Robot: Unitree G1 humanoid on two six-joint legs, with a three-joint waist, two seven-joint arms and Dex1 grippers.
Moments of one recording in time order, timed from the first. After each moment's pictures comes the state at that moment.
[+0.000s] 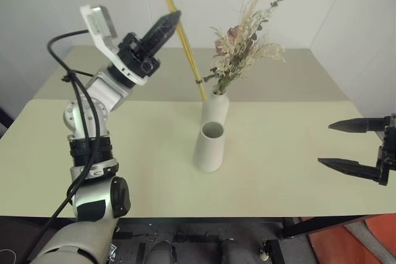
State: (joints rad) left arm -1.00 0.32 0.32 0.24 -0.97 0.74 -0.91; right arm 0.05 -1.13 -0.73 -0.40 0.61 0.54 1.29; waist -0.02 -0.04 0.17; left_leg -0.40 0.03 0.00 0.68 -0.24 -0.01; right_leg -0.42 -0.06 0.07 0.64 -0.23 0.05
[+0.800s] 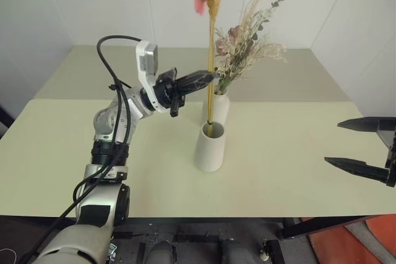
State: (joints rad) left arm -0.94 0.30 0.10 0.34 -0.72 0.52 -1.27; right arm 0.09 -1.13 -0.80 -0.44 0.61 0.55 1.26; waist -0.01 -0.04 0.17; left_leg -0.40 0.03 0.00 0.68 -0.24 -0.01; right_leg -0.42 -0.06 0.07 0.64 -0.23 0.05
